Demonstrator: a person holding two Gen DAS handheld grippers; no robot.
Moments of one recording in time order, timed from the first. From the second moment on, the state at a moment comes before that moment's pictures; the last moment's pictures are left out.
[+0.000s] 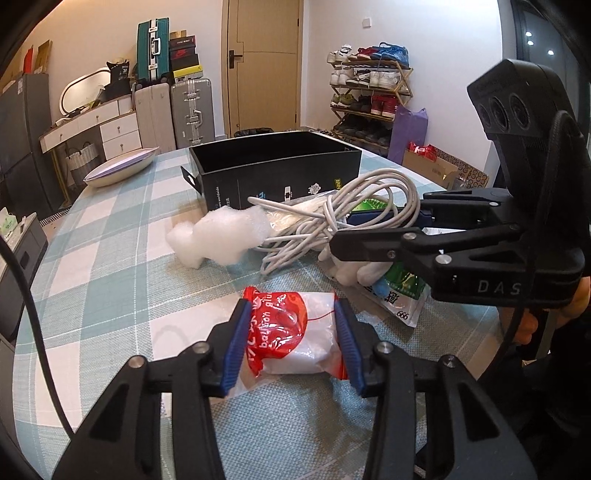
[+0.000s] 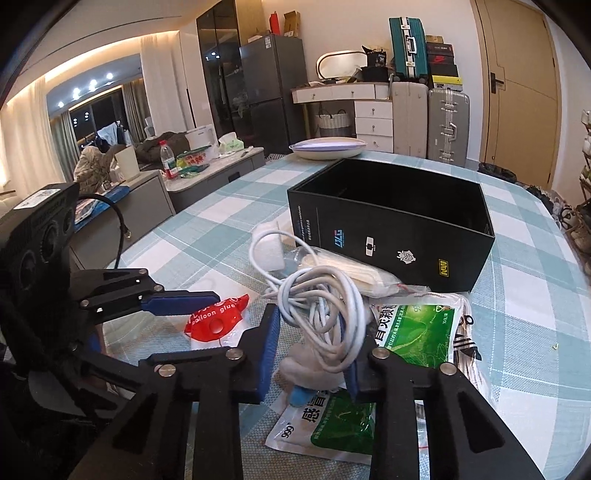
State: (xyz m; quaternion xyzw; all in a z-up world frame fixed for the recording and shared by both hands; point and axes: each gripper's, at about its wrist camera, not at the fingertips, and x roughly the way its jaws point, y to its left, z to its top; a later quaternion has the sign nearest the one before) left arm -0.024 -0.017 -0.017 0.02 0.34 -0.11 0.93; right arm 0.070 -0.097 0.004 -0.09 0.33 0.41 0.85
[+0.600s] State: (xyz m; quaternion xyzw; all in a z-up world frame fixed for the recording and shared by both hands) left arm -0.024 -0.015 -0.013 0.01 0.33 -0.11 0.94; right arm 0.067 -0.109 0.009 -0.07 0.33 0.42 0.84
